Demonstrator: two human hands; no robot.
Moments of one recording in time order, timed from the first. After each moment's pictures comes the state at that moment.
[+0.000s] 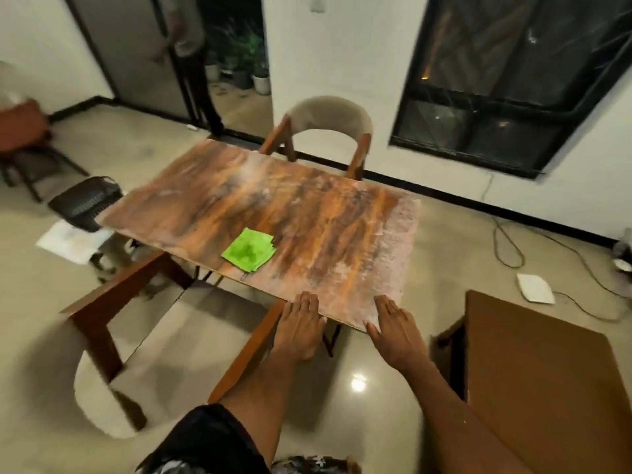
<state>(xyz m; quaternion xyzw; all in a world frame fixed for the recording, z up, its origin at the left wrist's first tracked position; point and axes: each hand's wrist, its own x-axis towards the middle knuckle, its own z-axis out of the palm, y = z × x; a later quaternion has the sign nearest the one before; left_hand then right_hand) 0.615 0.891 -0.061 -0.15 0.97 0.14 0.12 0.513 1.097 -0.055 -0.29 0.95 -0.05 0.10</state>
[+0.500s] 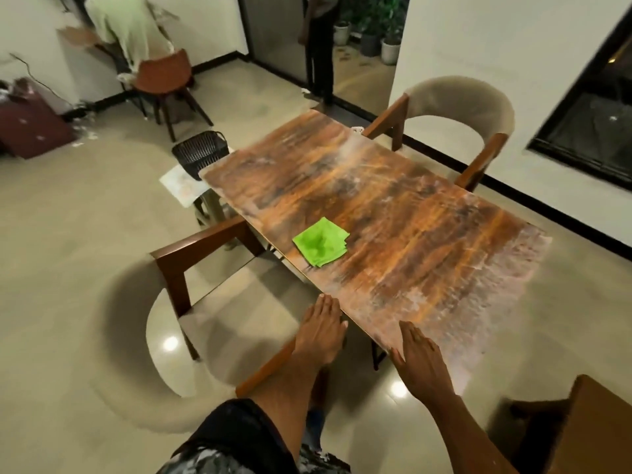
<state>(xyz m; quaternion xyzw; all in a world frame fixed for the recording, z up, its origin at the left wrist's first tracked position) 0.590 0.823 -0.098 -0.33 0.91 0.20 0.15 0.446 1.011 -0.116 -0.41 0.89 -0.05 0.21</state>
